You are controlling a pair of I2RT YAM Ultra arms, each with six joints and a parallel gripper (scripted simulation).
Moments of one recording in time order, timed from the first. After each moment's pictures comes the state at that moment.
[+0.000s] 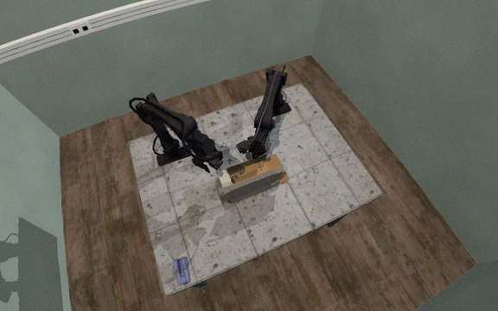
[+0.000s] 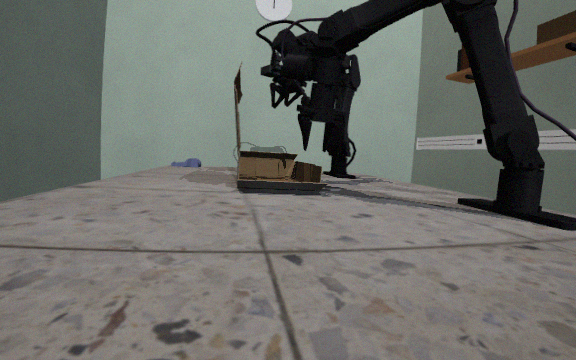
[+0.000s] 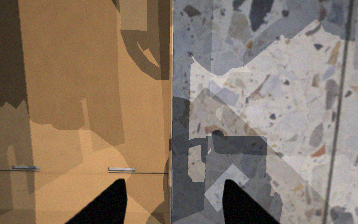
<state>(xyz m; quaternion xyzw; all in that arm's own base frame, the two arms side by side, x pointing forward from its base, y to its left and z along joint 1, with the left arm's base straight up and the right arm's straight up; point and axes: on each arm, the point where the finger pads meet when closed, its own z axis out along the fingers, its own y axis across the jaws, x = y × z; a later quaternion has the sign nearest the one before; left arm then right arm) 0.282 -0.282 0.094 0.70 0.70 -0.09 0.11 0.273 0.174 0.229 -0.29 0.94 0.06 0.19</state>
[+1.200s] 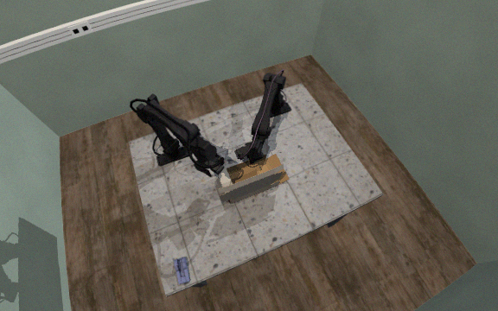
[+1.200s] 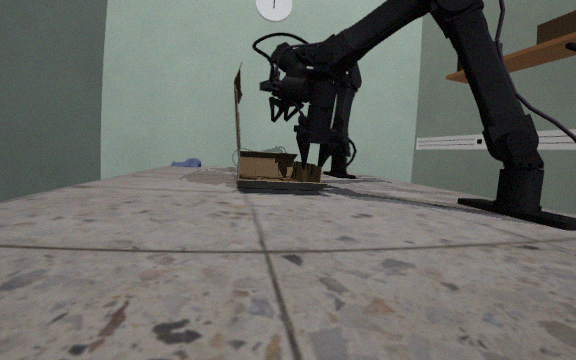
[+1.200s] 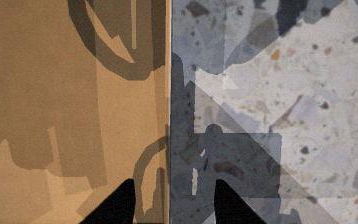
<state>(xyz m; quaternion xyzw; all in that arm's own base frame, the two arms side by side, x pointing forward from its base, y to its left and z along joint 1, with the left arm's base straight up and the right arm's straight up) 0.283 -0.295 0.047 0.70 0.70 -0.09 0.11 0.272 0.174 0.183 -0.29 0.94 0.06 0.18</state>
